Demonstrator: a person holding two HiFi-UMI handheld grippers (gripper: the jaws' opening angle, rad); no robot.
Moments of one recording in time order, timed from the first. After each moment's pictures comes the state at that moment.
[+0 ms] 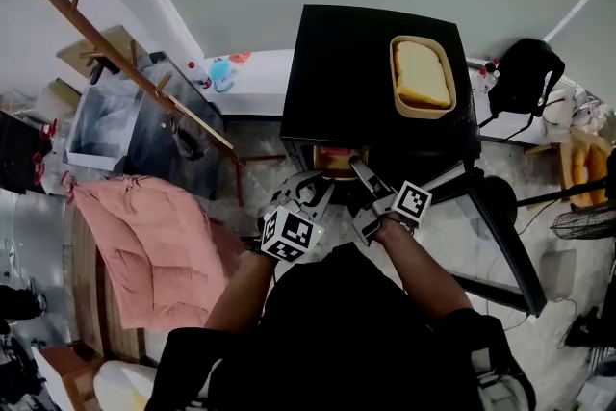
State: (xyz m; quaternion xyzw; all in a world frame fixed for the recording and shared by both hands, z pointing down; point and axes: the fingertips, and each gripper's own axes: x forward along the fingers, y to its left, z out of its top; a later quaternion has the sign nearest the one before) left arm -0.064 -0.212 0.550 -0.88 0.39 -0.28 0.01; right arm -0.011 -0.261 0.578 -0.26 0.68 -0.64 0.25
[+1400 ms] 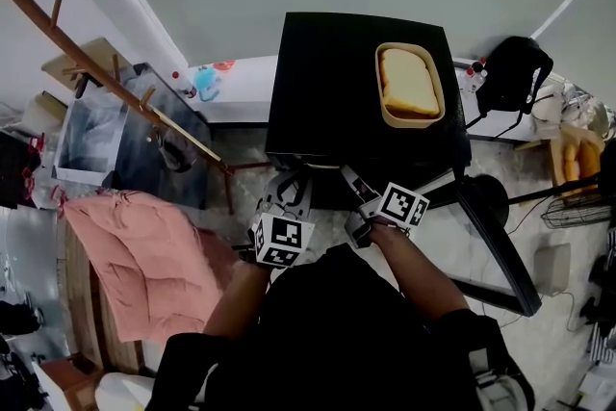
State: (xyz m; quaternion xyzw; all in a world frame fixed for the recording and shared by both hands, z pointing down) left arm -0.092 -0.244 0.537 -0.83 0.49 -0.26 -0.01; right arm -0.005 -0.280 0.572 -0.34 0.75 -0.55 0.14
